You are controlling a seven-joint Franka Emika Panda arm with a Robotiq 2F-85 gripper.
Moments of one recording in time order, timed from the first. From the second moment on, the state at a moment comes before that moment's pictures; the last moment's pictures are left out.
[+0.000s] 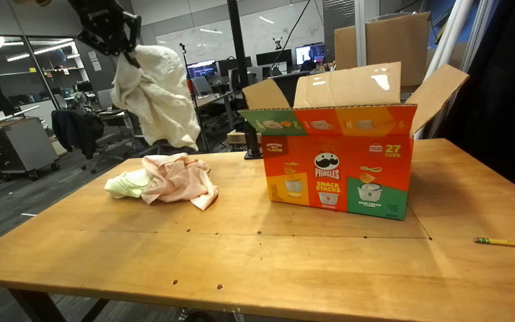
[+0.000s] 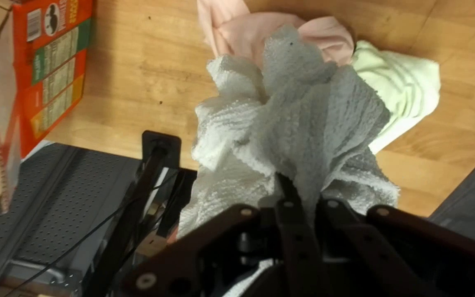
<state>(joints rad) 0.13 -0.42 0.16 -2.19 -0.06 2.14 0.01</state>
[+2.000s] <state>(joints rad) -0.15 -0.38 0.00 -2.23 -0.25 2.20 0.23</state>
